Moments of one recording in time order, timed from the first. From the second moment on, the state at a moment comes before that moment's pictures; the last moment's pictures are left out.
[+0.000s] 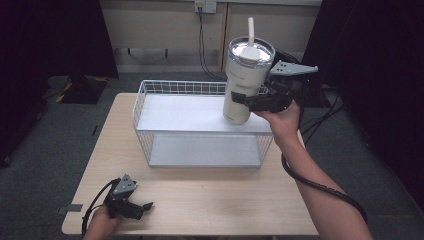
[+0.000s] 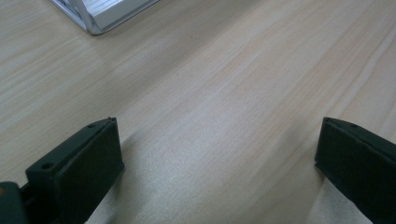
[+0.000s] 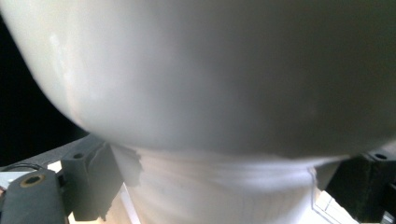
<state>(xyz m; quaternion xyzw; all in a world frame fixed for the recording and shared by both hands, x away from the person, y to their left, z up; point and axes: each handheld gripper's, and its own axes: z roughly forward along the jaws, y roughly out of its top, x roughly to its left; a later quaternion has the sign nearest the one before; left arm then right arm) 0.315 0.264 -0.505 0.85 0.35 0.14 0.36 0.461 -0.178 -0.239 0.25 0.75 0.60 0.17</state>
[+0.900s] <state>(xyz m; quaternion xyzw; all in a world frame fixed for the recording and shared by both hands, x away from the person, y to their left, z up) 0.315 0.264 -0.505 0.85 0.35 0.14 0.36 0.480 -0.173 -0.250 0.28 0.74 0.58 0.20</state>
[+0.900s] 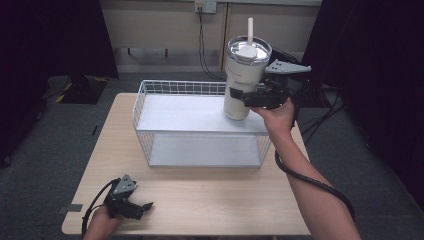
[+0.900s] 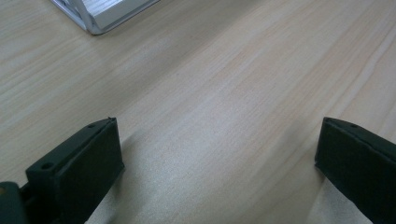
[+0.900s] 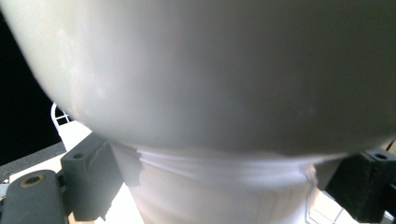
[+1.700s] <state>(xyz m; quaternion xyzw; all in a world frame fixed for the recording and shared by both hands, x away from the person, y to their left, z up) 0.315 0.264 -0.505 0.85 0.35 0.14 0.36 0.490 -0.155 -0.260 0.28 0.74 0.57 0.20</state>
